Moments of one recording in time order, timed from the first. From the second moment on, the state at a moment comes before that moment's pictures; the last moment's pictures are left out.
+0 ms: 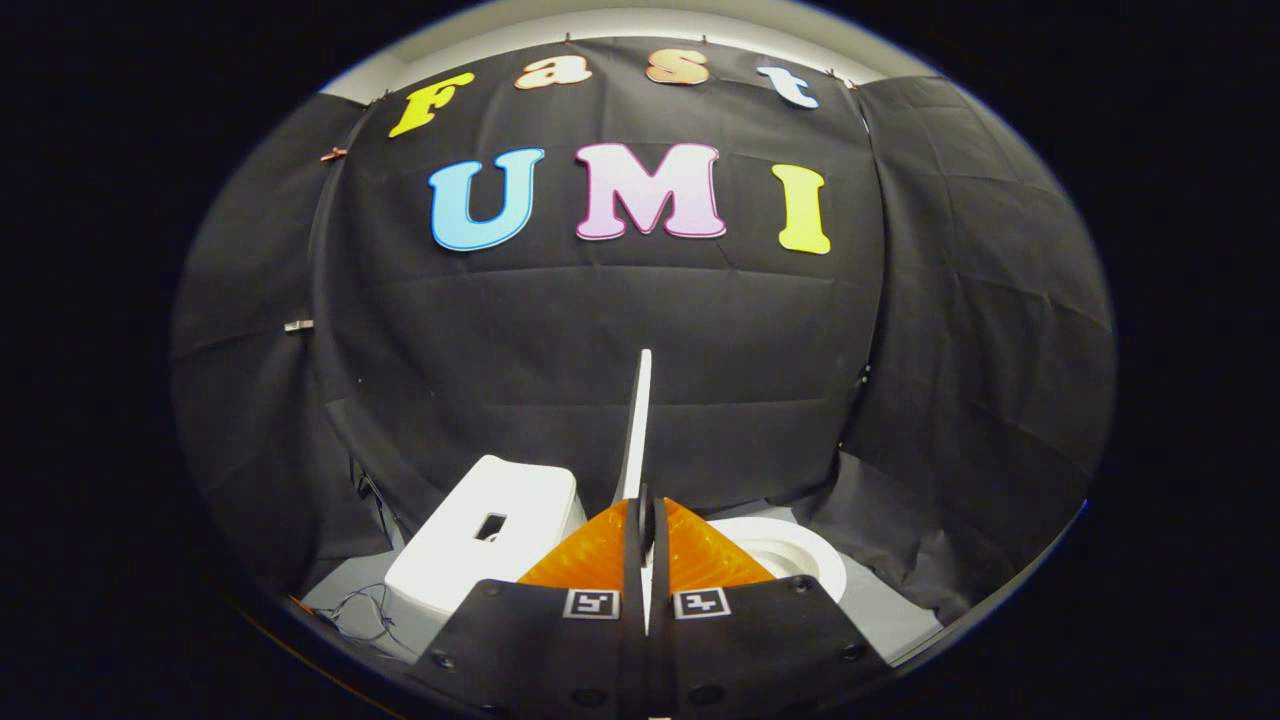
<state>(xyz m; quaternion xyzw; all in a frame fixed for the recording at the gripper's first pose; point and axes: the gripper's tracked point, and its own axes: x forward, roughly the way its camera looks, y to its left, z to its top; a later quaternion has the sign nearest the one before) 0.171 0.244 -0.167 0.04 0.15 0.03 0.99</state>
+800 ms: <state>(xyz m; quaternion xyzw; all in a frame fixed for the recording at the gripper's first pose) 0.151 0.381 -0.167 -0.06 0.13 0.11 0.98</state>
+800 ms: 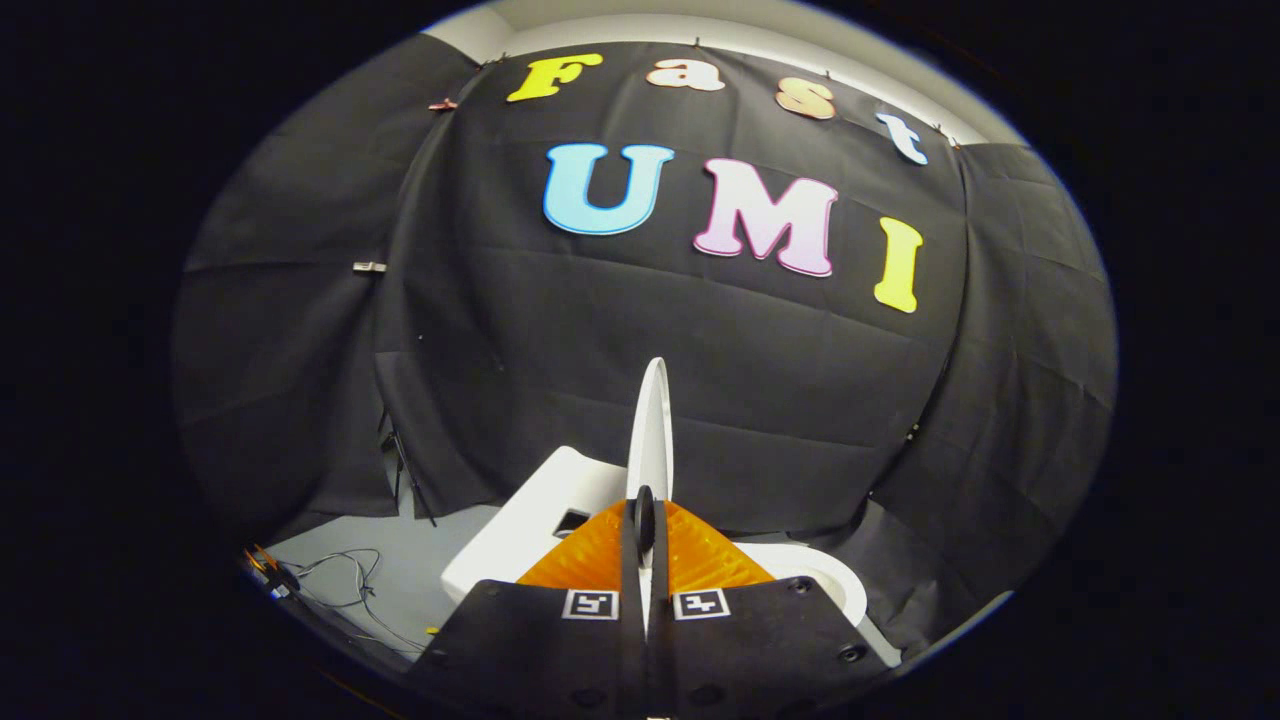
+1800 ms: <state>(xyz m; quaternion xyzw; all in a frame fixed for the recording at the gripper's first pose) 0.137 0.392 -0.132 -0.13 0.08 0.10 0.98</state>
